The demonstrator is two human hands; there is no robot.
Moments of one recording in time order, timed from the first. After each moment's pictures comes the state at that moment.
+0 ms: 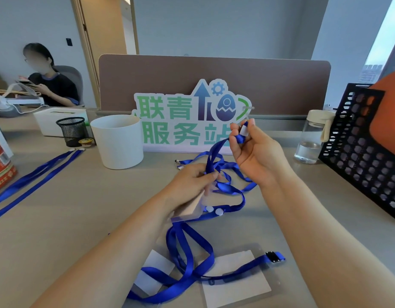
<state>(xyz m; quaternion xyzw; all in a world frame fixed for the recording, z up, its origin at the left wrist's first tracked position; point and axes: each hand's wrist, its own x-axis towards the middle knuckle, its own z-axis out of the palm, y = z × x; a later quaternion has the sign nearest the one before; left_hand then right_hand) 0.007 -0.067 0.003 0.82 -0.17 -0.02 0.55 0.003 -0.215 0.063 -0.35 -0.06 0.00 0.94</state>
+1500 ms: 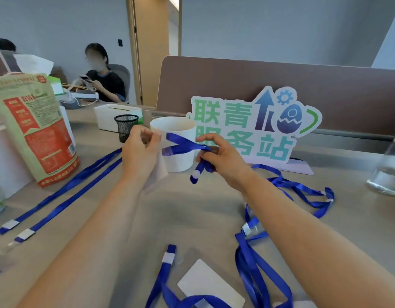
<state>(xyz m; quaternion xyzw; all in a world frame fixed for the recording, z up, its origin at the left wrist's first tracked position) 0.053 0.119 0.027 0.78 0.12 0.37 0.49 0.078 -0.058 0.031 -0.75 -0.25 0.04 0.61</state>
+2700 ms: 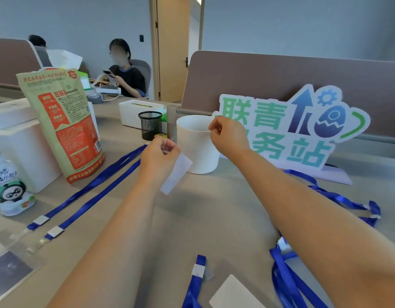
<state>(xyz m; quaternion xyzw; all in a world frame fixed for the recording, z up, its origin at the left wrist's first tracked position) 0.063 0.160 0.011 0.80 0.14 0.29 0.50 0.155 0.017 0.044 -0.89 -0.22 -0.23 0.33</state>
